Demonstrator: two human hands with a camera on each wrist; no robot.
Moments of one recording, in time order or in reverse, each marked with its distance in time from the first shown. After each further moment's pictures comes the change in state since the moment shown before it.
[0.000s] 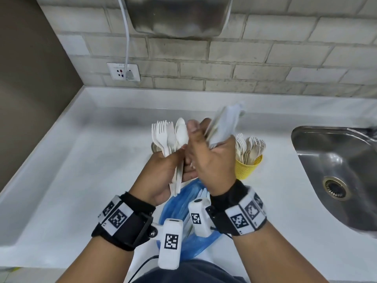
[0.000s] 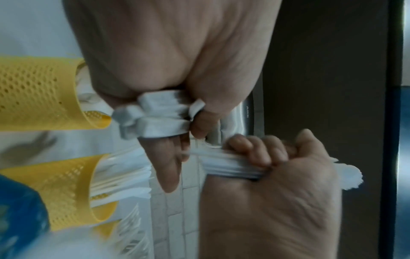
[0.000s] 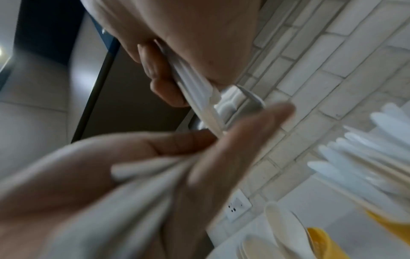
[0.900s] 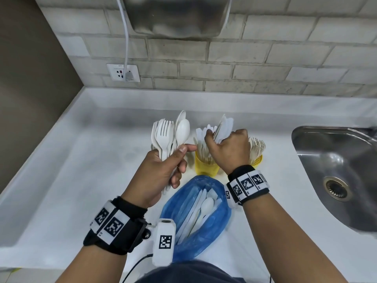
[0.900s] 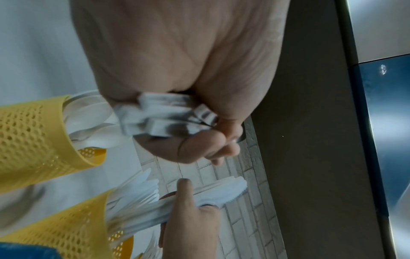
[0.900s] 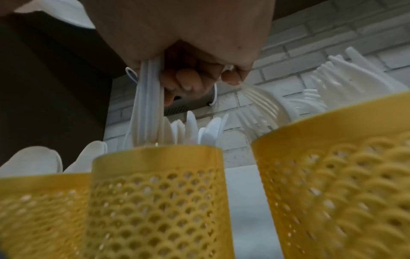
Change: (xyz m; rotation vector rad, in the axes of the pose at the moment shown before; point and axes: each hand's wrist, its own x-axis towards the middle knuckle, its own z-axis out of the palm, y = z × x) left_hand -0.006 0.002 -0.015 0.255 0.007 0.099; right_hand 0.048 0.084 -0.065 -1.022 0.125 -0.247
